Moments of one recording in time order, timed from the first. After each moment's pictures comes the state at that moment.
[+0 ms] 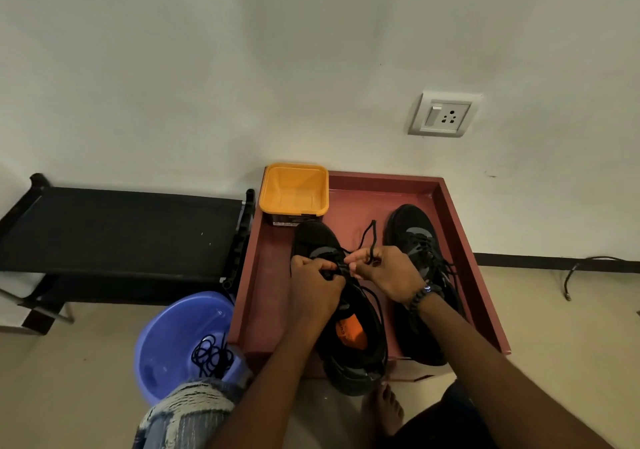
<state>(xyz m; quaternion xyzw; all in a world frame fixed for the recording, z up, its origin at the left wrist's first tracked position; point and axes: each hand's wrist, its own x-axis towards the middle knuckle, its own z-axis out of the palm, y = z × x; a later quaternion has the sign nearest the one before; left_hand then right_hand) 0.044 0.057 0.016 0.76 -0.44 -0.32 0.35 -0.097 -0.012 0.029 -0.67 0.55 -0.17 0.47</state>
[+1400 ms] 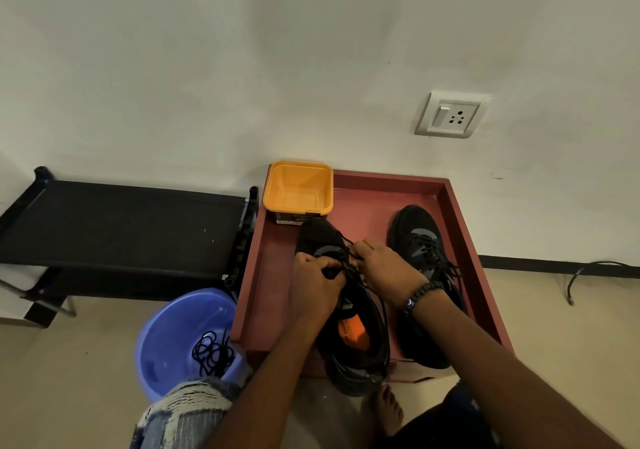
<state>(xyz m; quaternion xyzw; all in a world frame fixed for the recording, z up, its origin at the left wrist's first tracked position) 0.051 0.053 0.007 0.75 -0.48 -0.29 0.36 -0.089 -0.022 0.022 -0.89 0.42 -0.03 0.18</state>
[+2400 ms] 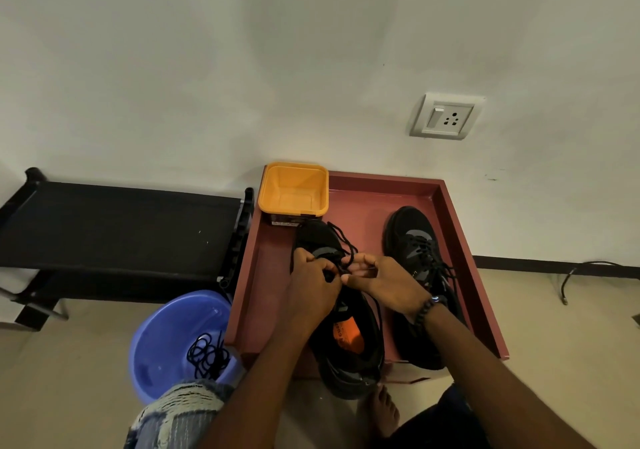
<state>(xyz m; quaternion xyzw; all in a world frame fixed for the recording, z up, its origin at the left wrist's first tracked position) 0.051 0.053 0.013 0.73 -0.53 -0.29 0.31 -0.100 -0.006 0.025 -0.64 0.50 -0.15 0.56</state>
